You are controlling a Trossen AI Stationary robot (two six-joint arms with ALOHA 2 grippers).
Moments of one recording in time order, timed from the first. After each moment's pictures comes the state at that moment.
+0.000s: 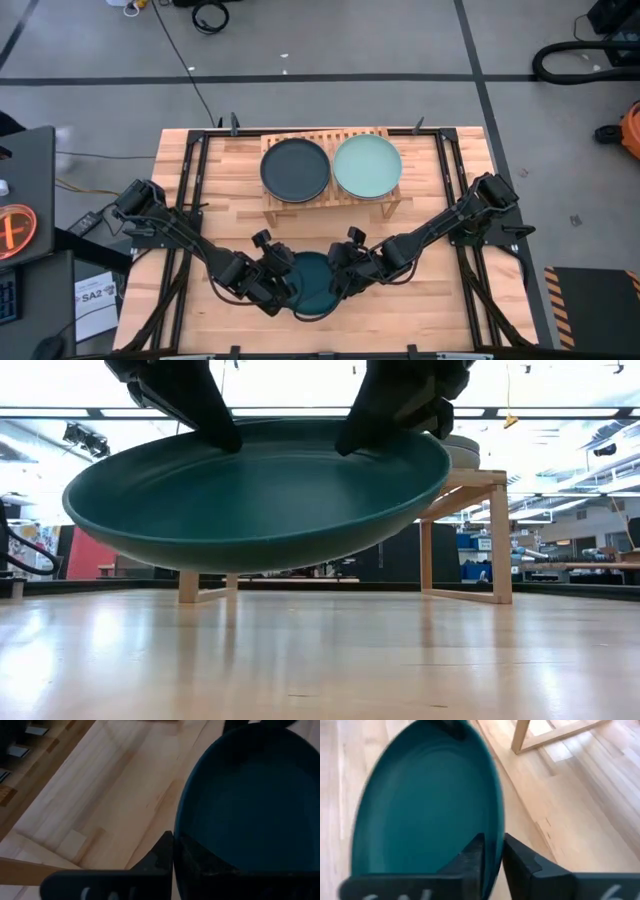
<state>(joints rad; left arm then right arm) -0.61 1.71 1.26 -0.73 -0.82 -0.87 0.47 1.83 1.34 -0.46 0.55 0.66</state>
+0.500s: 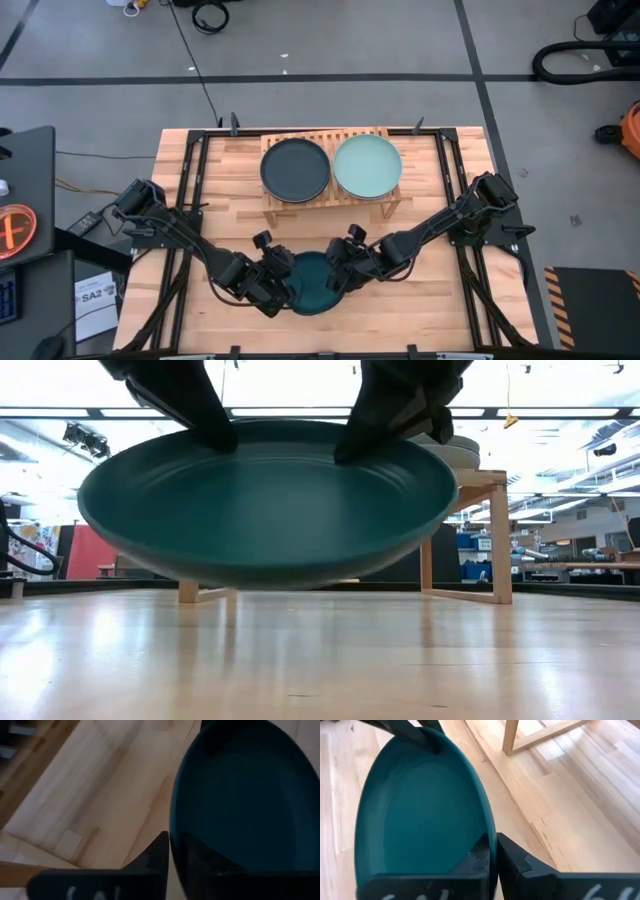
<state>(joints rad) -0.61 1.71 1.26 -0.72 -0.79 -0.82 0.46 1.83 1.34 -0.46 0.56 0.71</state>
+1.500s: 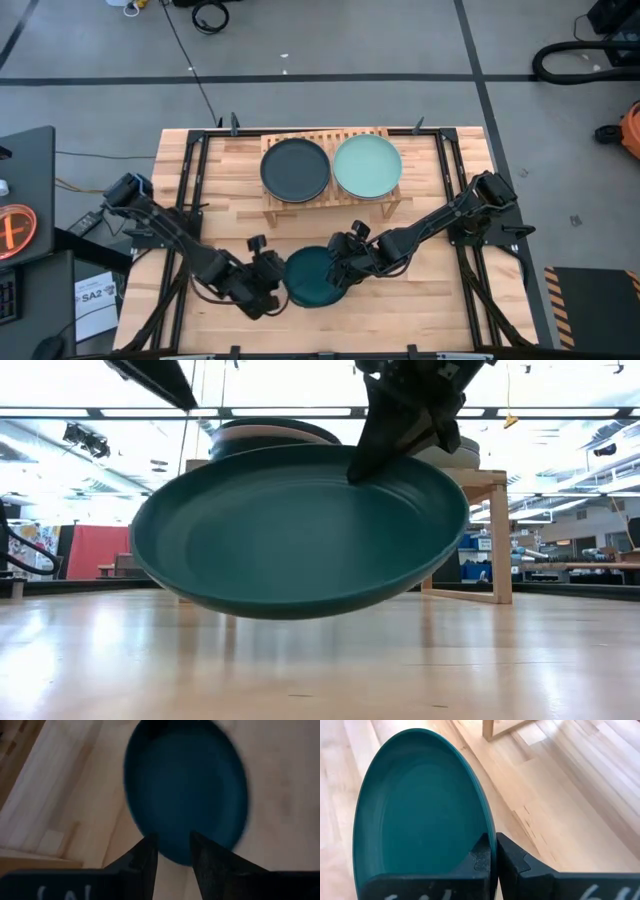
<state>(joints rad) -0.68 1.60 1.26 -0.77 -0.65 -0.72 0.43 1.83 1.34 -0.55 0.56 0.78</state>
